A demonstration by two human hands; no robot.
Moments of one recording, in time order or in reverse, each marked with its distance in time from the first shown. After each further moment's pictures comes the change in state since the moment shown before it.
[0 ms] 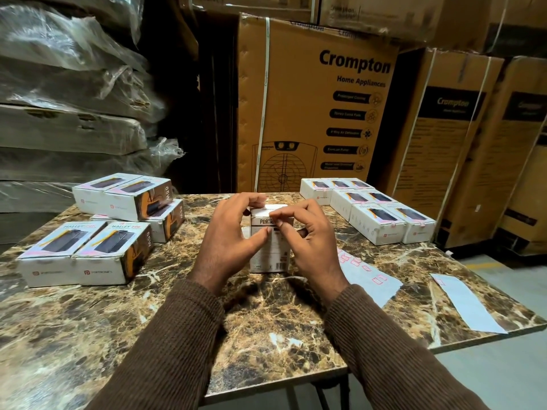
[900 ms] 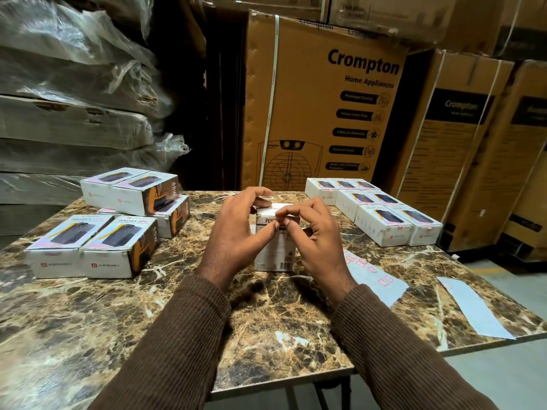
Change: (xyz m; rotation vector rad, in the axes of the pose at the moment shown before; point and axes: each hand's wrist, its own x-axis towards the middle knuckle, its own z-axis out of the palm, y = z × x) left_hand 0.002 0.001 0.001 -0.013 0.012 -0.036; right_hand 0.000 -0.005 -0.001 -0.041 -0.040 -0.020
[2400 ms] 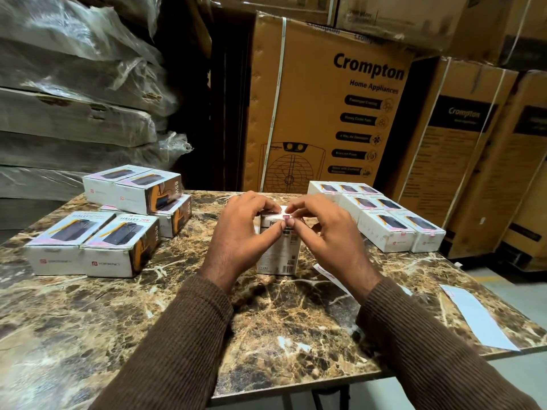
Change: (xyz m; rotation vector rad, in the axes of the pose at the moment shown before) left_hand 0.001 0.005 -0.001 0.048 0.021 0.025; right_hand 0.017 -0.017 -0.028 -0.311 -0.183 -0.108
